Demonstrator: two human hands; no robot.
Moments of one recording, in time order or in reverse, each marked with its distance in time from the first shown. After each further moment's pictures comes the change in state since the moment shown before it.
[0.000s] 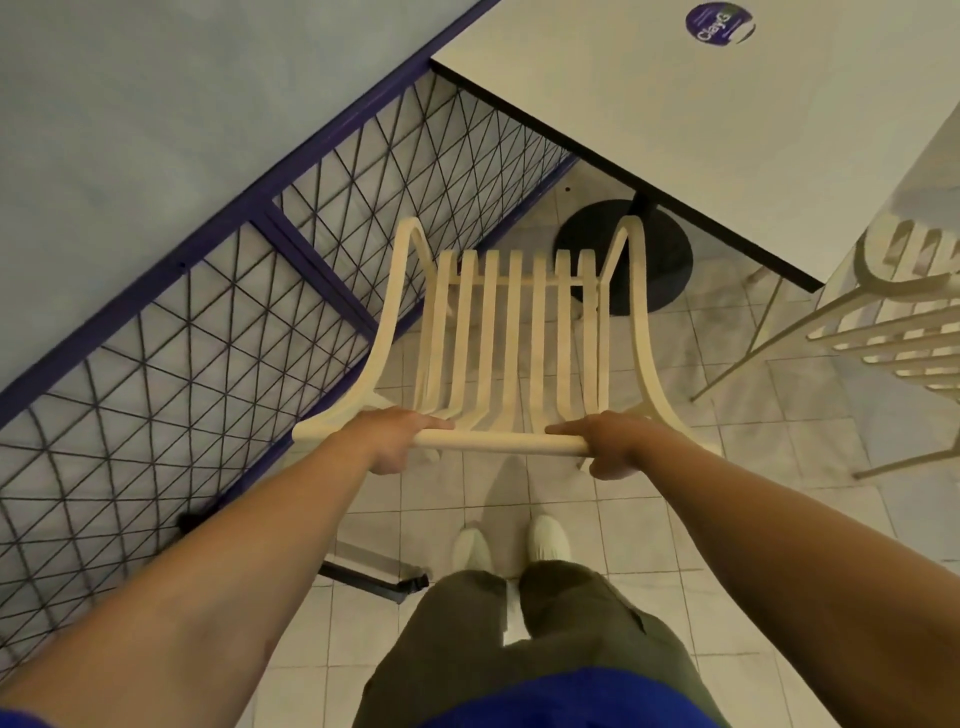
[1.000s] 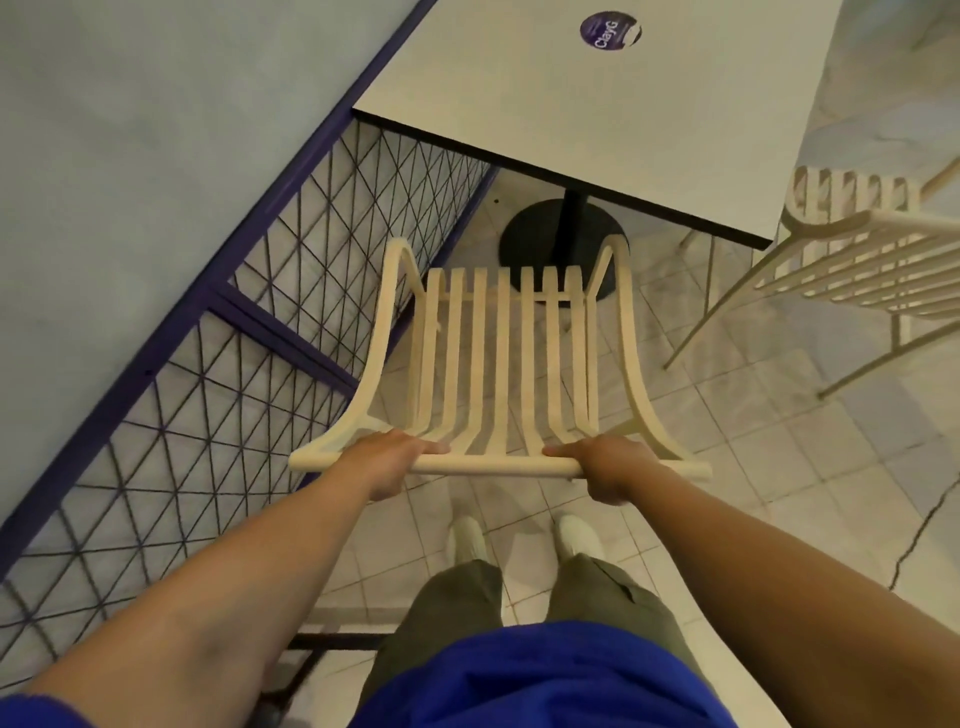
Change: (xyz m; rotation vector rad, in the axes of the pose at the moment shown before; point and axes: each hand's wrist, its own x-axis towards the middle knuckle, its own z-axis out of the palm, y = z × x) left_hand 0.029 -0.071 -0.032 0.210 0.047 0.236; right_hand 0.018 -0.072 0.032 0.088 0.123 0.310
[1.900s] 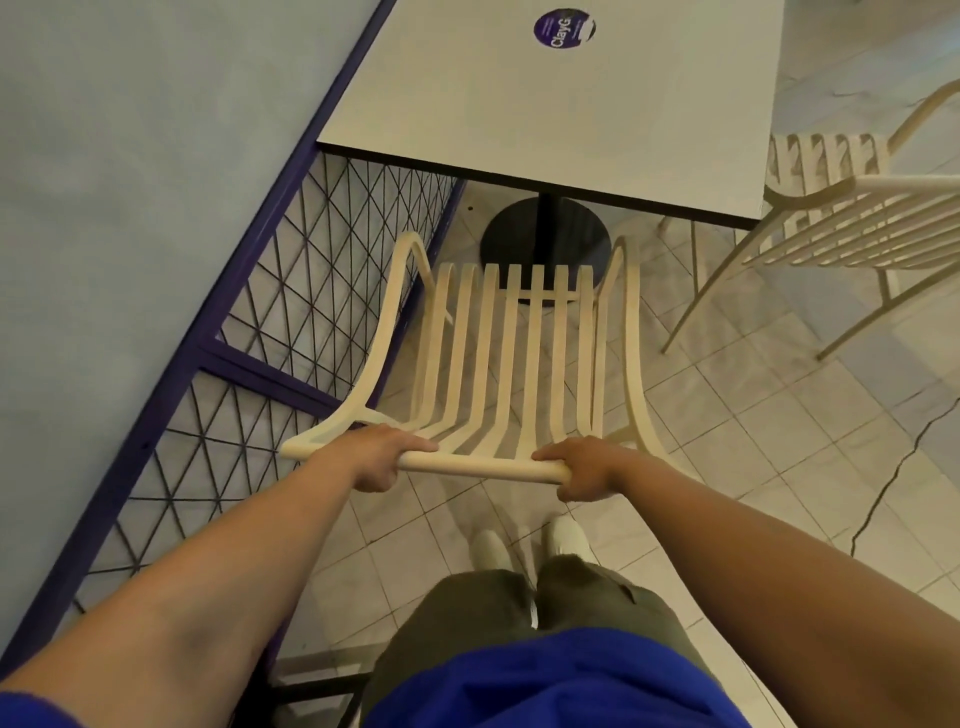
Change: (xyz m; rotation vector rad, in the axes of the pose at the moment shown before) left_hand 0.033 -0.055 -0.054 0.068 -0.106 0.093; right_hand 0.026 -0.033 -0.013 0.318 -0.039 -0.051
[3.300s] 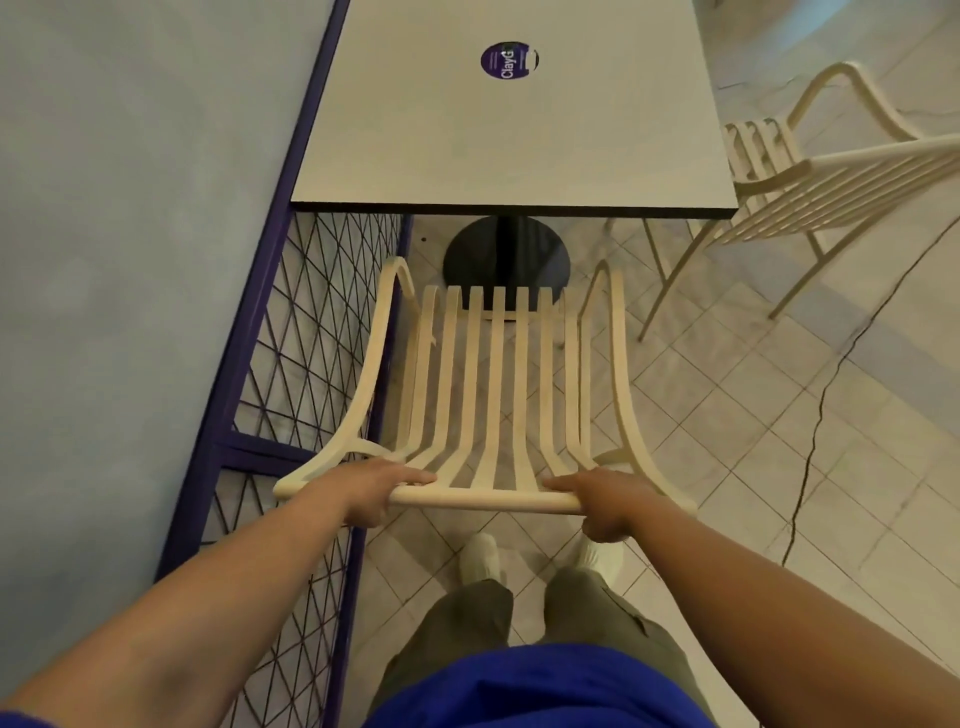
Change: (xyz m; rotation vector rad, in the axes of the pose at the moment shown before) left_hand 0.011 -0.121 -0.044 0.159 -0.120 0.175; right_hand 0.023 -0.105 0.032 0.073 0.135 0.239
